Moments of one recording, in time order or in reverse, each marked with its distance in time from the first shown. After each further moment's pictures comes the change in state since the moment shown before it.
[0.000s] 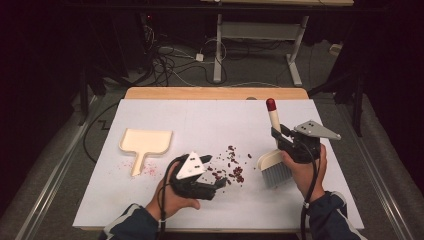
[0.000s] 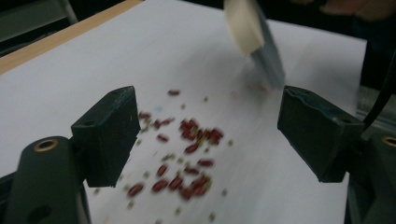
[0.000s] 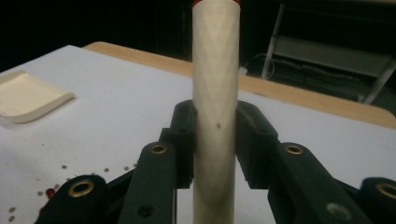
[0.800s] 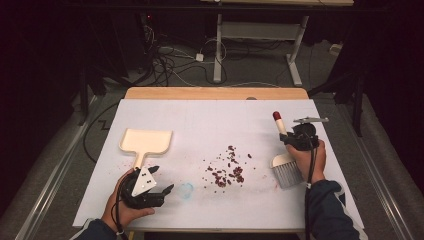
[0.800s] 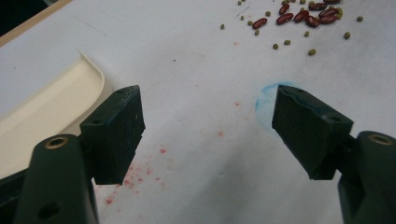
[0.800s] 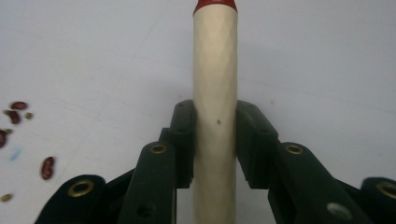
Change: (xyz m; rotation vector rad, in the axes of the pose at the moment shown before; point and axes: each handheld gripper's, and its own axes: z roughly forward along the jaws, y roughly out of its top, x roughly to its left) left arm 0.050 -0.105 -0.072 0.175 0.282 0.057; right arm -0.078 -0.044 0.071 0.367 -0.068 0.143
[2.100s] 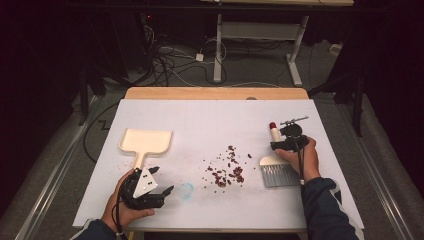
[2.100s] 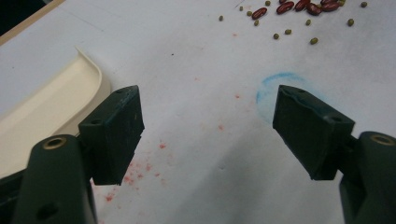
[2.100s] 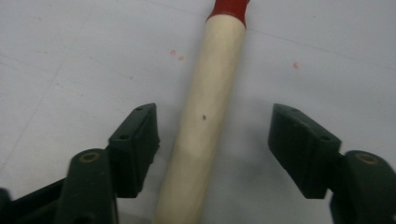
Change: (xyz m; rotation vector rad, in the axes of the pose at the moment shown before) left arm -0.002 -0.004 0.003 0.027 -0.001 0.024; right arm 0.016 0.001 0.039 0.242 -0.102 -0.050
